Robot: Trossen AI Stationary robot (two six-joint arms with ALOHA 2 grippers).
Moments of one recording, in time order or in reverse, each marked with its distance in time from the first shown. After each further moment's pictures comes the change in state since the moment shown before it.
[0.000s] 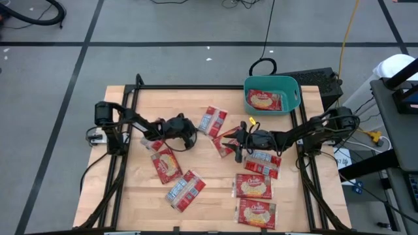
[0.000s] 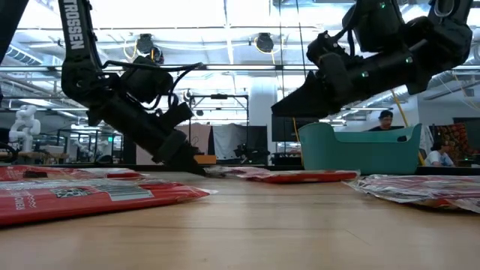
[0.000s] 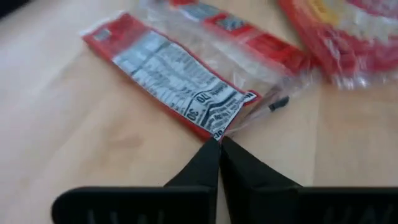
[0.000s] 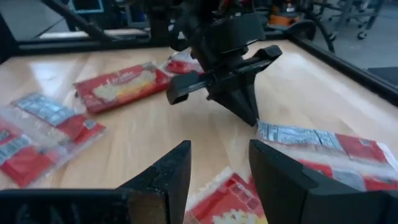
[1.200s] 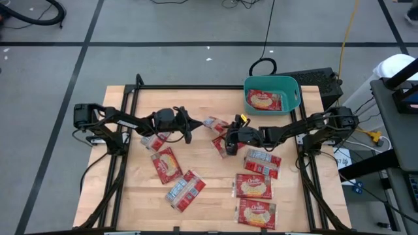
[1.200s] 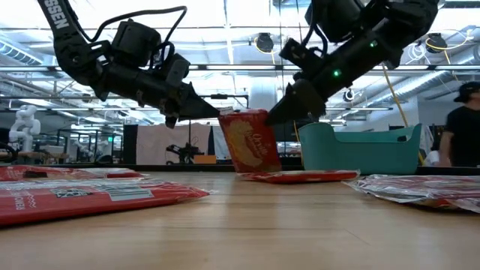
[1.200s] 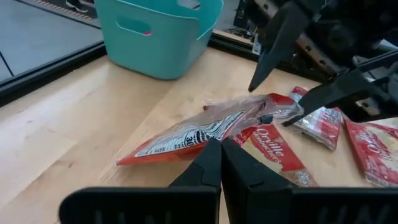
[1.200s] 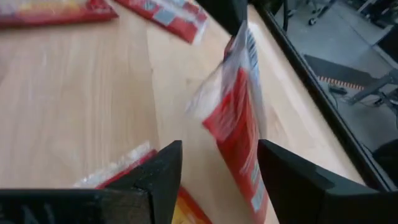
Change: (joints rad) left arm 0.041 -0.243 0.002 0.054 0.190 -0.171; right arm -0.045 0.002 0.241 -0.509 0.171 -0.254
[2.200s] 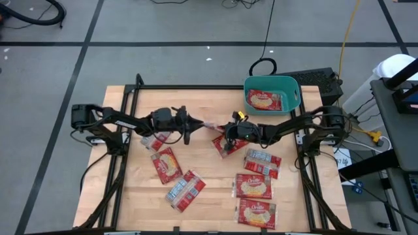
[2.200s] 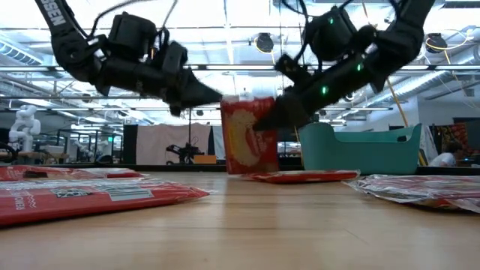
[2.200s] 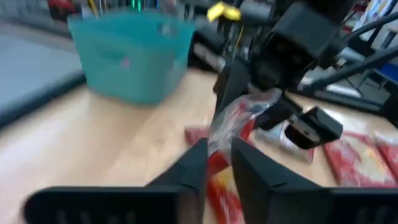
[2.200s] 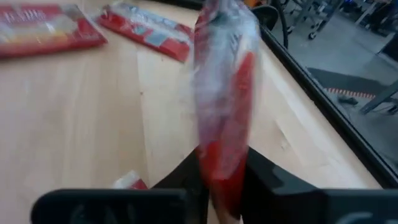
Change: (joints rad) left arm -0.010 -0.048 0.000 0.060 0.054 0.058; right arm -0.087 0.096 -0.035 0.264 -0.113 -0.001
